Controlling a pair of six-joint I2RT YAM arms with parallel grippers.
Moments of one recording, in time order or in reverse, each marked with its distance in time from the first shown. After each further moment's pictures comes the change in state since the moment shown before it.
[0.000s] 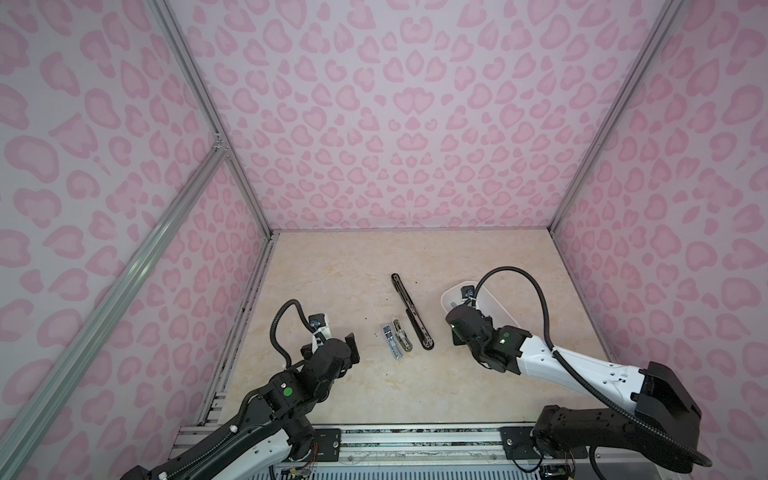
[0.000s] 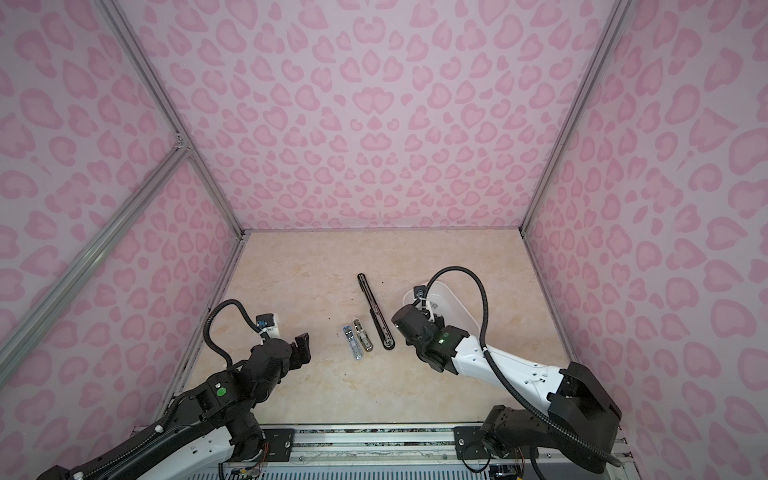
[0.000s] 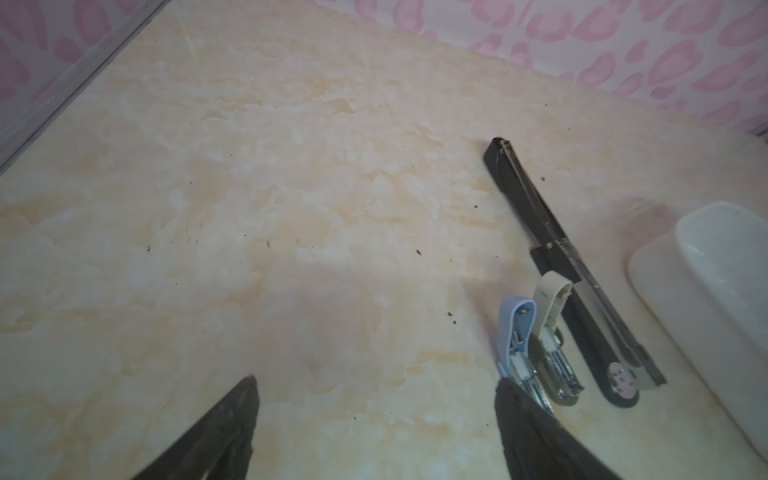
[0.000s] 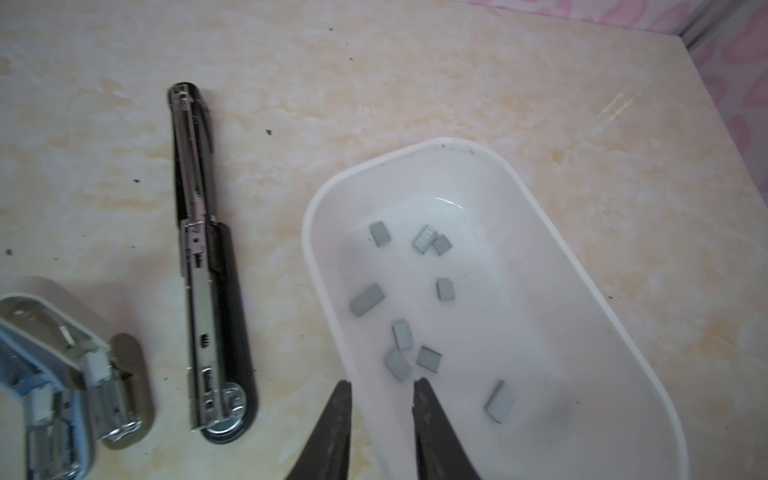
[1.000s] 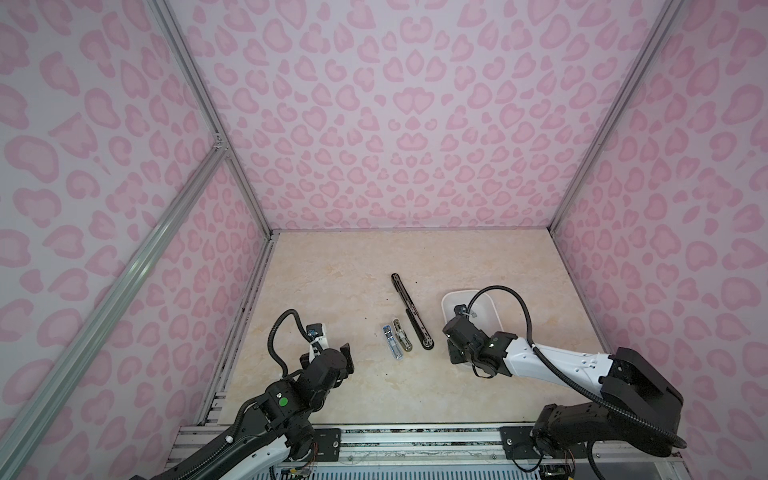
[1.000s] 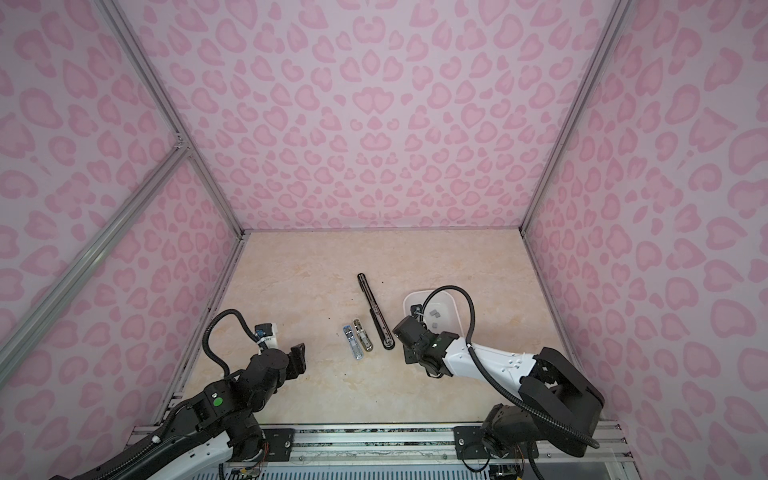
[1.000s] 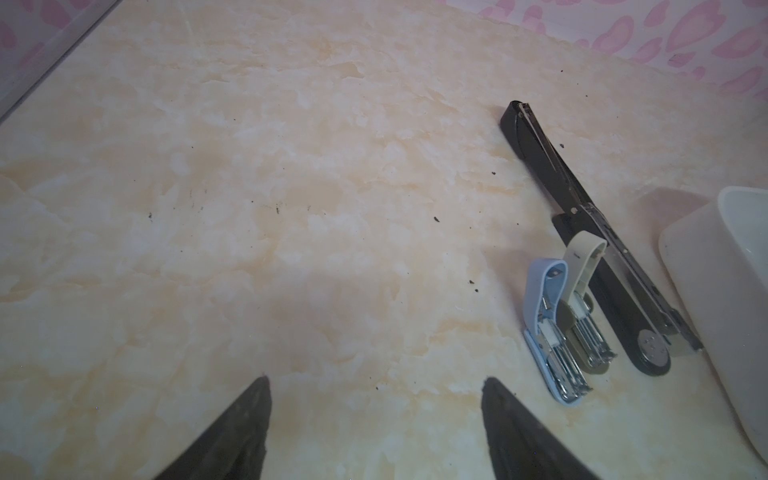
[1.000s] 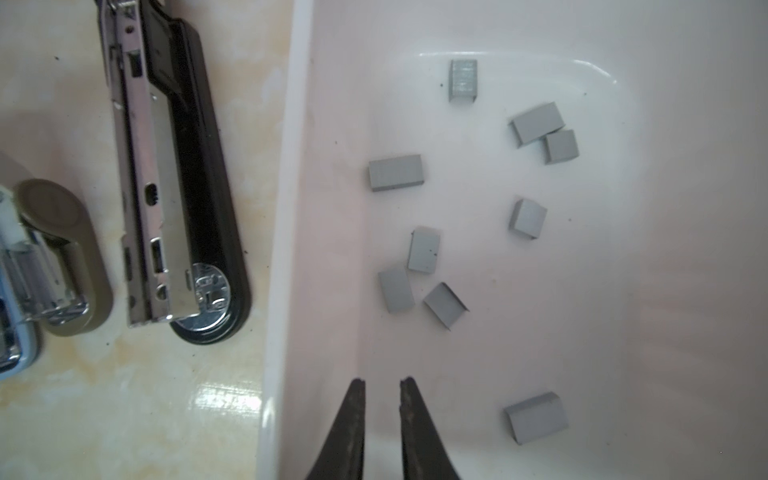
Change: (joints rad) left arm -0.013 -0.138 -0.077 -0.011 0.032 0.003; right arm 0.050 0.129 -0.053 0.044 -0.229 0.078
